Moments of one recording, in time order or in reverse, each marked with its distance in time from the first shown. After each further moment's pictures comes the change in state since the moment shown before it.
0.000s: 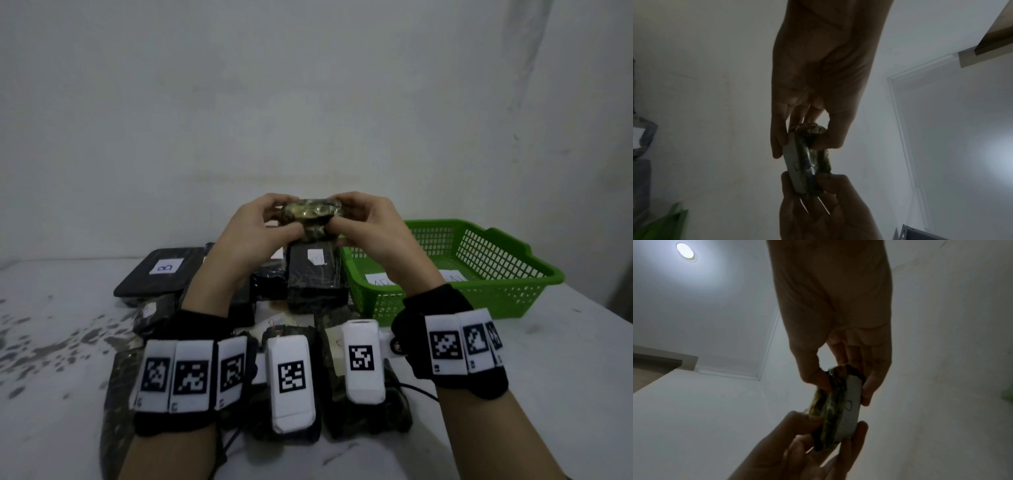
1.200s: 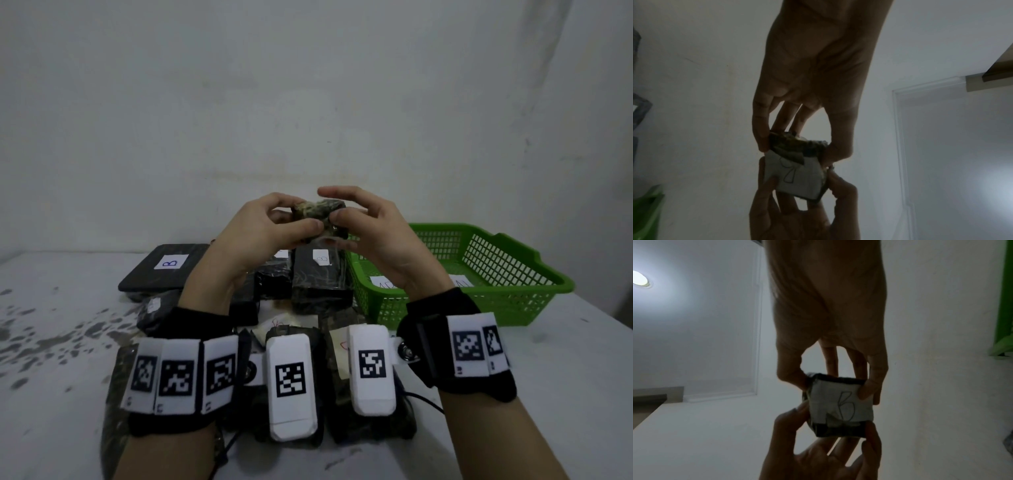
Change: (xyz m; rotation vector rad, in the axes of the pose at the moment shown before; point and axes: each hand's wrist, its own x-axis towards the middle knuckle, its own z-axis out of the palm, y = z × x) left_hand -0.003 0.004 -0.005 -0.208 -0.083 -0.040; right_hand -0.004 -0.004 0.004 0.314 -0.165 -0.010
